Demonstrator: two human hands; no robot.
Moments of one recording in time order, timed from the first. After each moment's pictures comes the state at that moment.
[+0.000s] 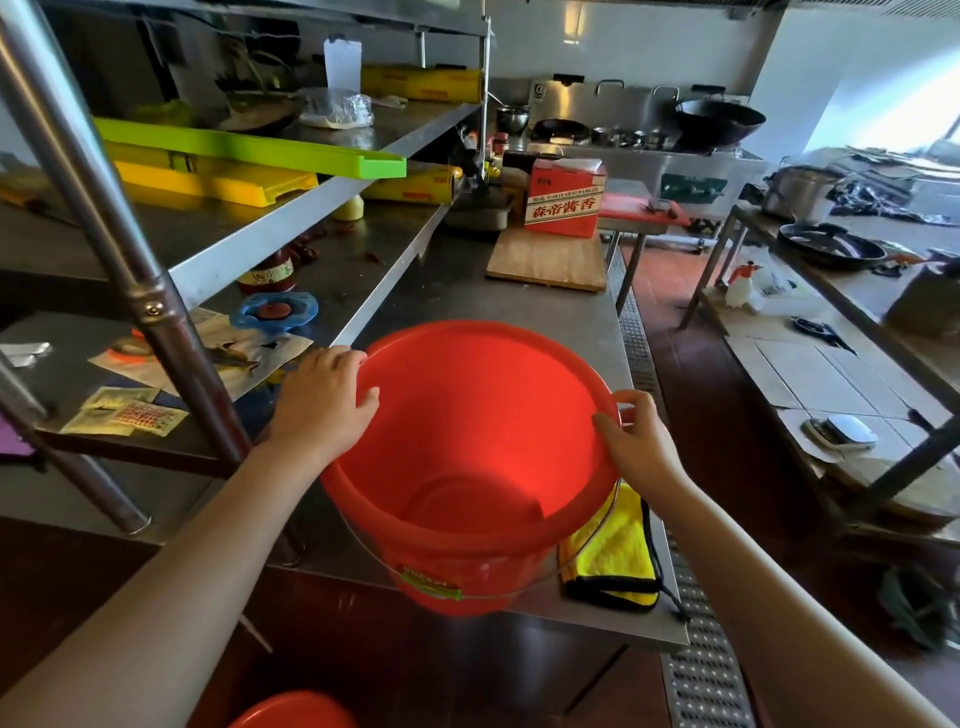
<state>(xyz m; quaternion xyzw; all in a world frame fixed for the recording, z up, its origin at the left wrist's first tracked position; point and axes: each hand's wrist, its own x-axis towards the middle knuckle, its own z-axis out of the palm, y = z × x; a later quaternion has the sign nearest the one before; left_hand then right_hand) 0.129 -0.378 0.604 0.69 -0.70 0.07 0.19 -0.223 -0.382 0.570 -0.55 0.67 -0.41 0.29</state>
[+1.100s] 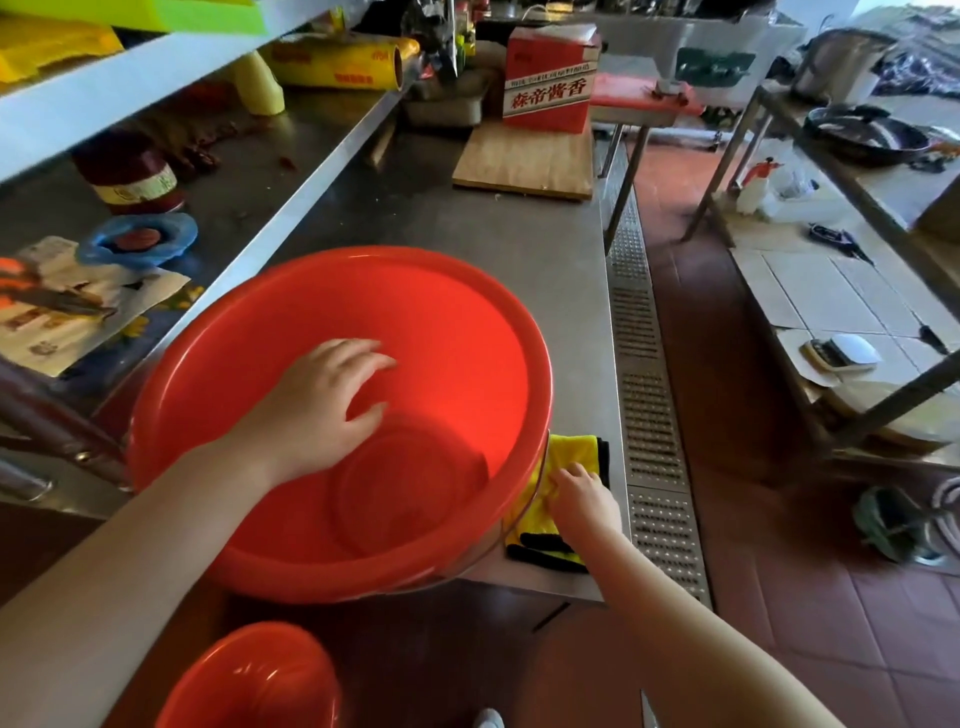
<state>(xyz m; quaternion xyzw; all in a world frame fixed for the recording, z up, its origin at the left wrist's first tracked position) 0.023 -0.382 0.590 0.59 -0.80 -0.10 0.10 -0.286 -0.395 0.378 -0.67 0.72 0.00 0.18</state>
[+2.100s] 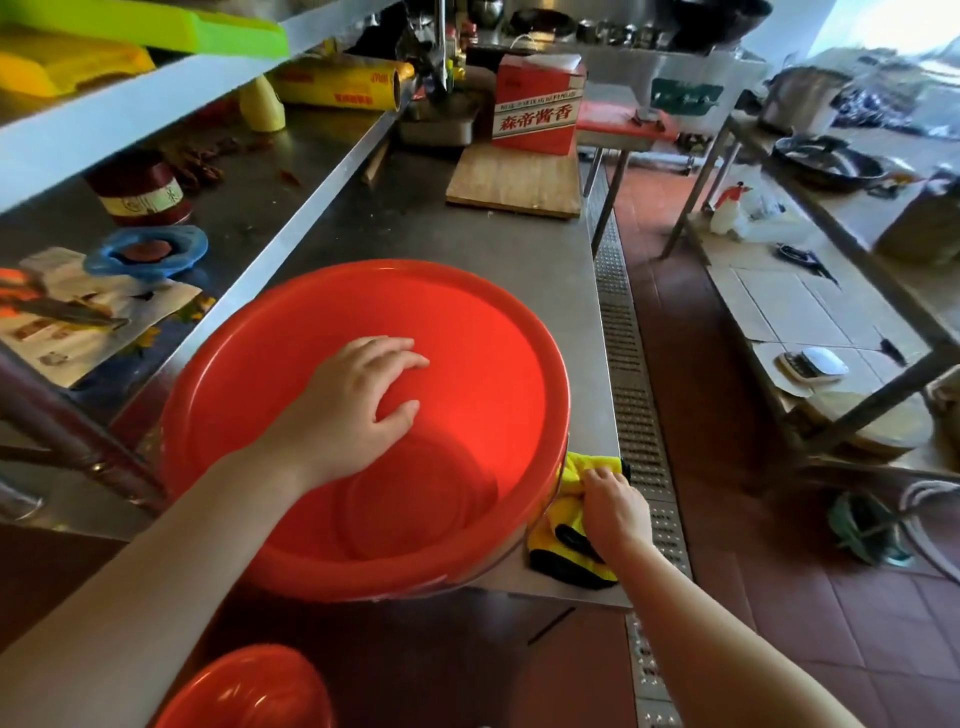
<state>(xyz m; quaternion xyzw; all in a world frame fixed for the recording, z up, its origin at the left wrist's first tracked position) 0.020 -0.377 0.596 0.54 -0.81 -0.09 0.20 -0.303 -0.378 0.403 -0.69 0.73 -0.01 0.06</state>
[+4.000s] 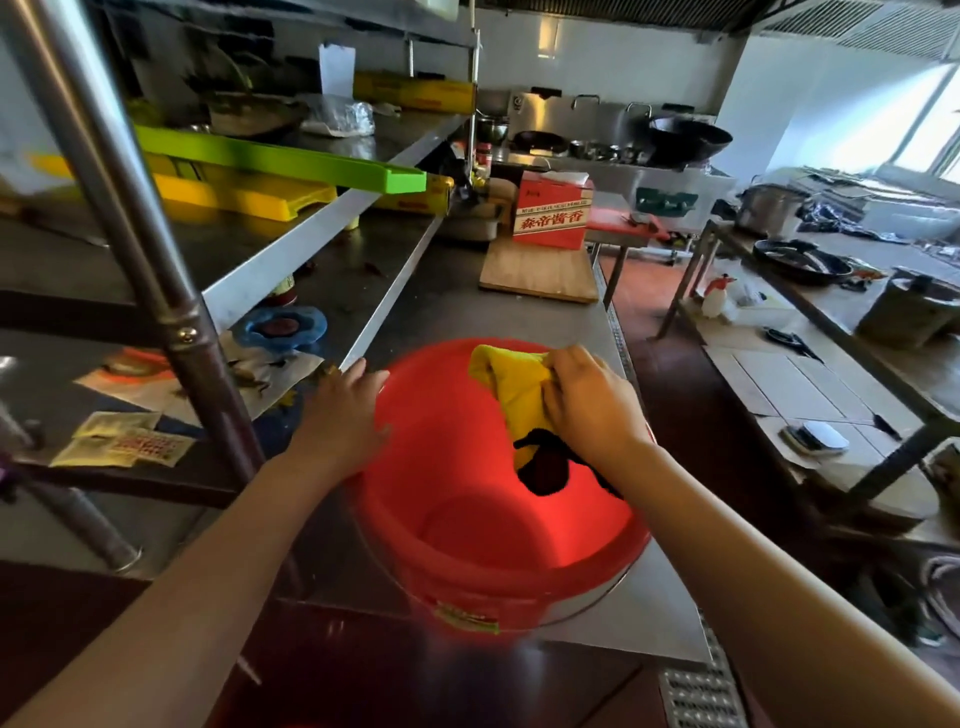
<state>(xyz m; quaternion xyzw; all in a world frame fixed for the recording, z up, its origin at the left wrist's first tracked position) 0.156 -0.403 0.603 0.68 -0.71 -0.07 0.13 -0.128 -0.407 0.636 -0.77 0.58 -0.23 -0.08</state>
